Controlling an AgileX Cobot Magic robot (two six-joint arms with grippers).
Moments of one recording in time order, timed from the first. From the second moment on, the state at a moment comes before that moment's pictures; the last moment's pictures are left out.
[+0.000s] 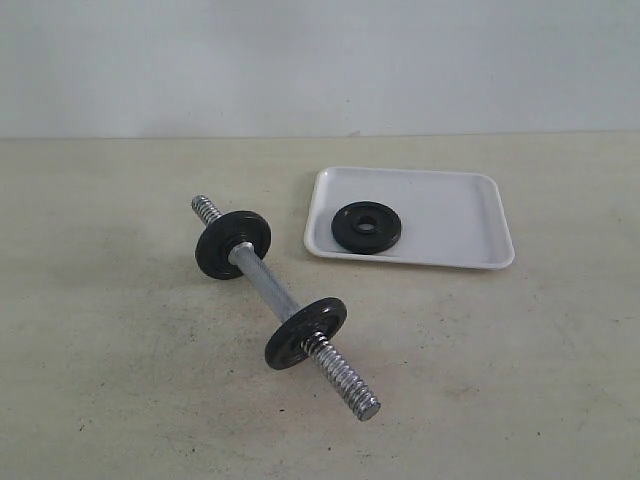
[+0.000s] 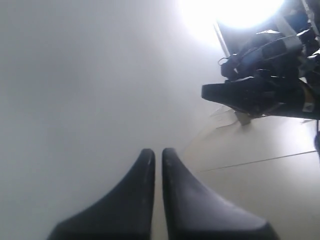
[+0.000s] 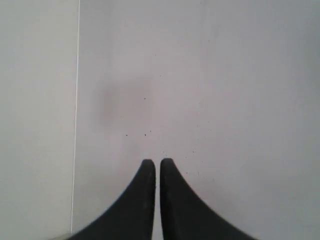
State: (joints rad) left arm 0.06 0.00 -0.23 -1.73 1.08 1.78; right arm 0.08 0.00 0.00 -0.79 -0.70 0.97
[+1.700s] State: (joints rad) left arm 0.06 1.06 -0.73 -1.72 0.74 2.12; right arm 0.08 0.00 0.00 -1.19 -0.62 1.32
